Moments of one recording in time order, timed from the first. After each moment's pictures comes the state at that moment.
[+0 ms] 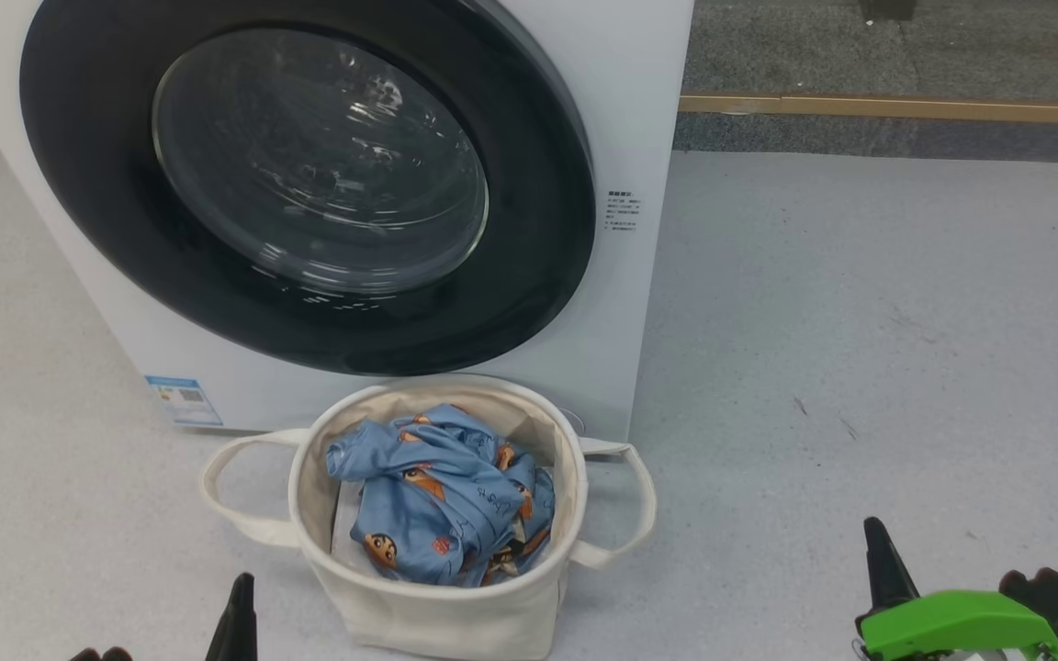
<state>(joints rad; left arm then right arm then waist) 0.03 0.06 -0.01 0.29 -0.88 -0.09 -0.06 -0.01 -0.06 0.06 0.29 1.00 0.13 -0.10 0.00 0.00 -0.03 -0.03</state>
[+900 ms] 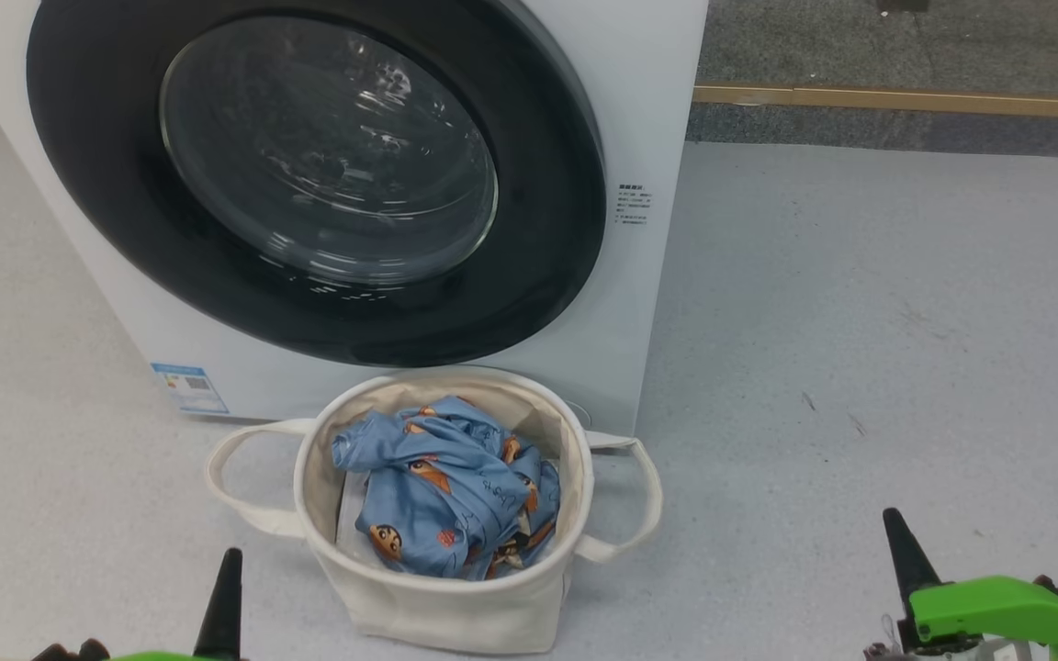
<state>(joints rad) -0.01 0.06 0.03 0.29 -1.20 -0.10 0.01 -0.03 -0.06 -0.01 0.29 1.28 0.13 -0.02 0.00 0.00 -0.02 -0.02</state>
